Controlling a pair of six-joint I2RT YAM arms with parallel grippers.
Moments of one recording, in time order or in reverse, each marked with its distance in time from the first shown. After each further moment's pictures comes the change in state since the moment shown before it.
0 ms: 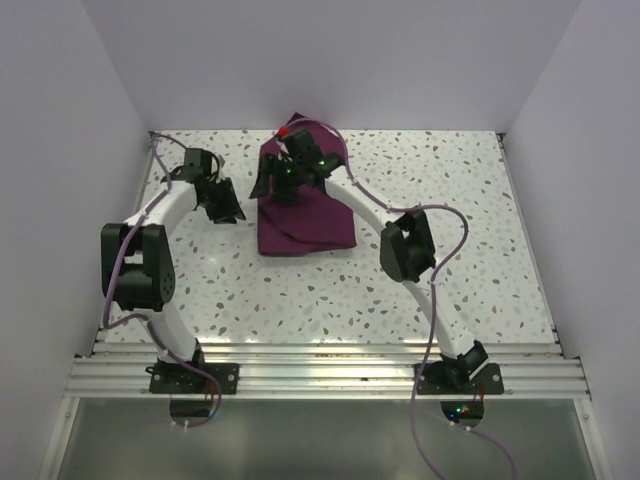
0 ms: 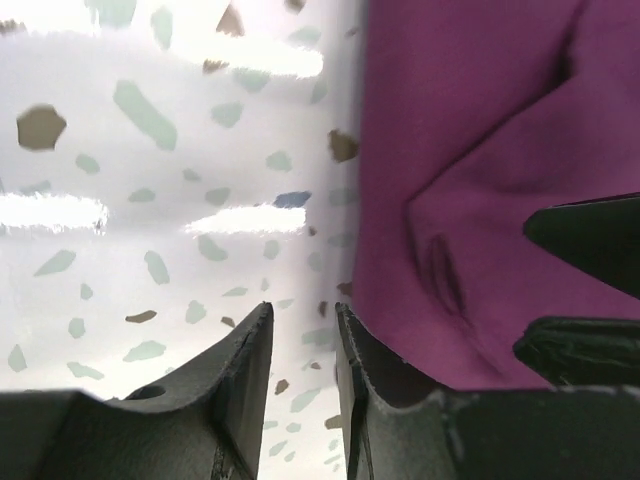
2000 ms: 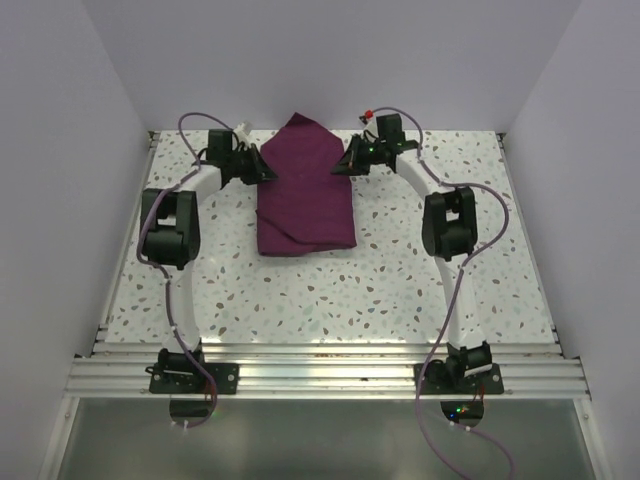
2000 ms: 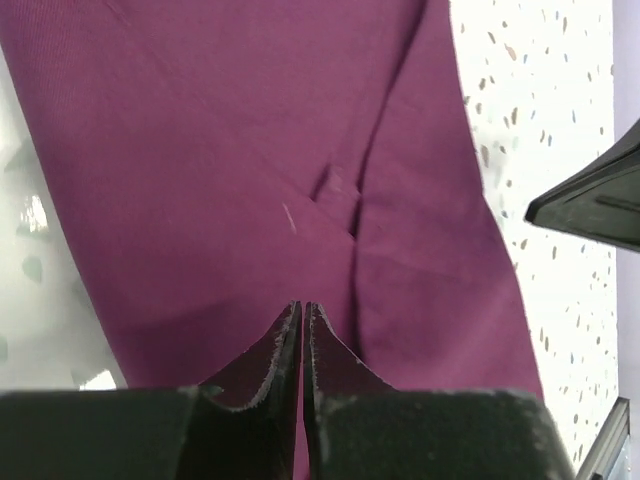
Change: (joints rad) left arm -0.043 0.400 0.345 0.475 0.320 -0.075; right arm -0.419 -0.034 -0.200 0.168 -0.331 -0.111
